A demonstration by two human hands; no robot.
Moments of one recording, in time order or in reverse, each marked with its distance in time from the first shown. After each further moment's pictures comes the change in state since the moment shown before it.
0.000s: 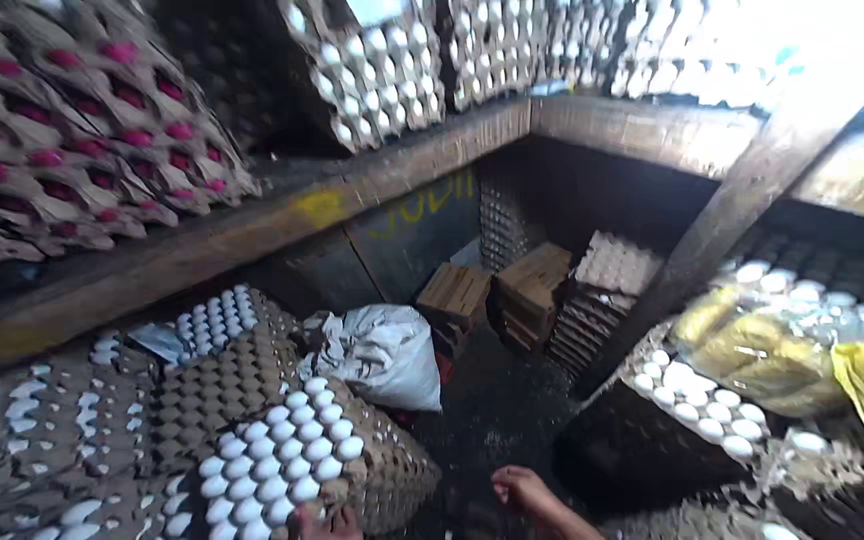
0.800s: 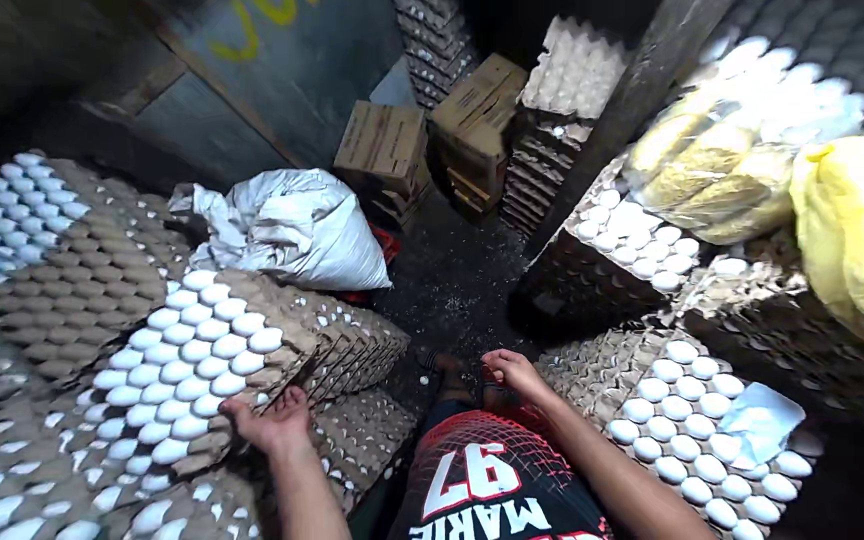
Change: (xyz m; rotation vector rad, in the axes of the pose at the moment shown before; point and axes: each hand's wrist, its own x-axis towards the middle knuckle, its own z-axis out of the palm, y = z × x) left_hand 0.008 0.008 -0.003 0.102 -0.001 -0.101; right_hand -0.072 0.040 -0.067 0.010 0.165 -0.016
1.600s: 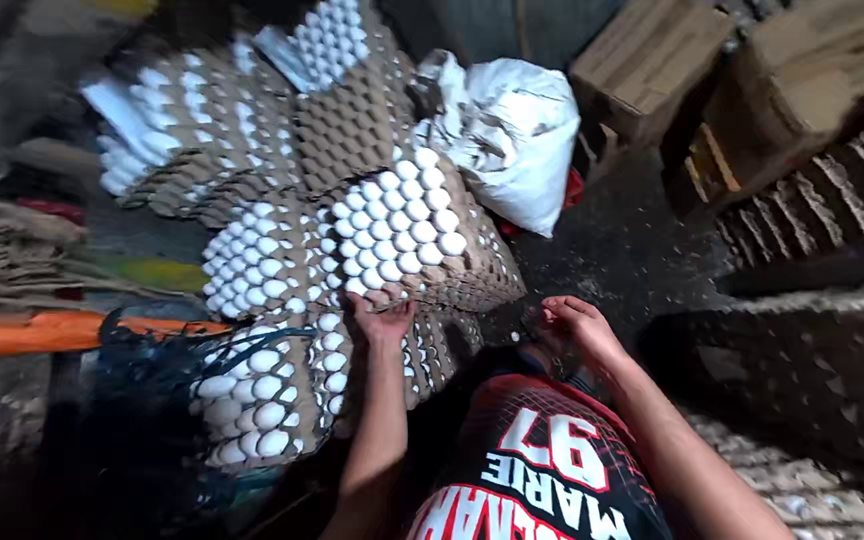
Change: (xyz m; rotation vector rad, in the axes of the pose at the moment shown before) left_hand 0.015 0.073 -0.035 -0.150 0.169 -0.036; right_hand 0.082 -0.093 0.163 -0.213 -0.423 0.004
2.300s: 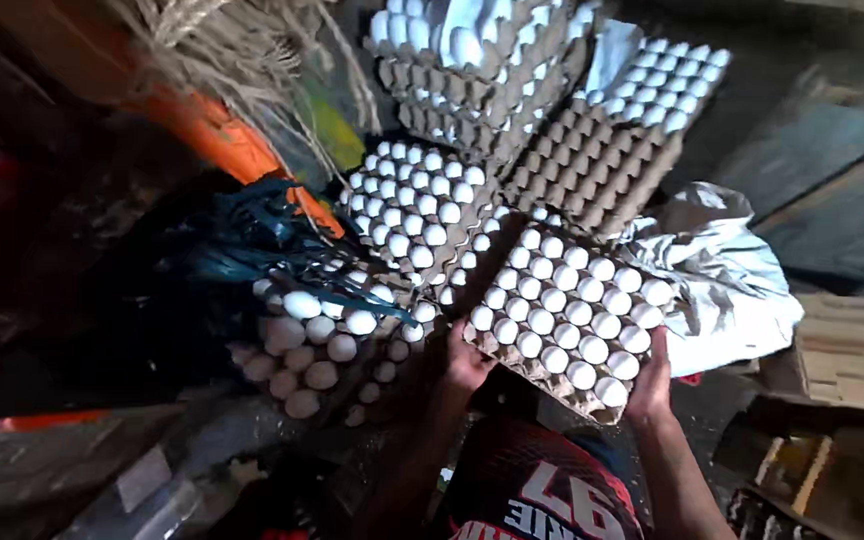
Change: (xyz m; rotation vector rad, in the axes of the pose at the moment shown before) left_hand 0.042 0.023 -0.010 -0.332 0.142 -0.197; right_hand 0.202 -0.124 0.181 0.097 -0.254 -0.096
